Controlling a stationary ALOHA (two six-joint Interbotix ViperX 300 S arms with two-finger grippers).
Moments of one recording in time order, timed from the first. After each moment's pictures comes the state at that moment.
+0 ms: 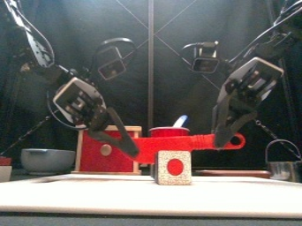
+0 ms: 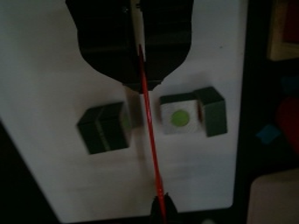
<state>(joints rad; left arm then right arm) -0.13 0.07 0.86 0.04 -0.48 0.02 0.07 -0.17 0.87 0.12 0.05 0.01</state>
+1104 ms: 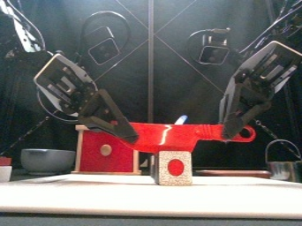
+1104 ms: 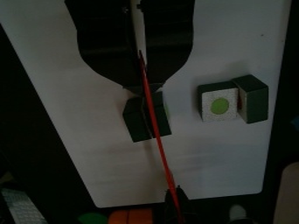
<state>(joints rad) -0.21 0.15 0.86 -0.03 -0.50 0.01 0.10 -0.13 0.89 0.17 0.03 0.01</state>
